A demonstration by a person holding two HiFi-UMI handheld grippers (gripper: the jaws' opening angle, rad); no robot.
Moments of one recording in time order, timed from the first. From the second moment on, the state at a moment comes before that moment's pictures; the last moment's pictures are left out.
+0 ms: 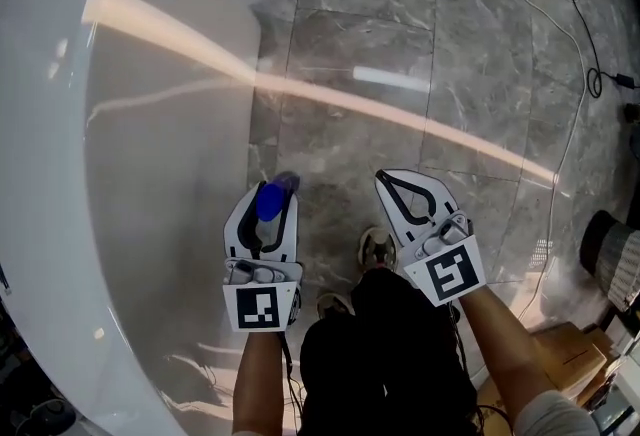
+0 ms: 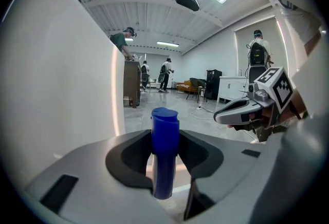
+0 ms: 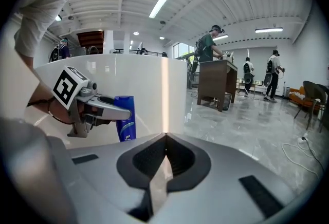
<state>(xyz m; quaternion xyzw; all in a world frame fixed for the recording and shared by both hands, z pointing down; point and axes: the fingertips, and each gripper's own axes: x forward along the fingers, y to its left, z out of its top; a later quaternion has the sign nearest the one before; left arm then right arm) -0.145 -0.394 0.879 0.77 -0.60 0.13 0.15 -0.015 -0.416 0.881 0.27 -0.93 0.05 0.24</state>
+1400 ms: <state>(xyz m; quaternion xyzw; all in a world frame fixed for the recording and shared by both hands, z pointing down) -0.206 -0.455 1.060 0.74 -0.64 0.17 0.13 0.009 -0.423 0.976 0.30 -0.93 0.02 0.23</state>
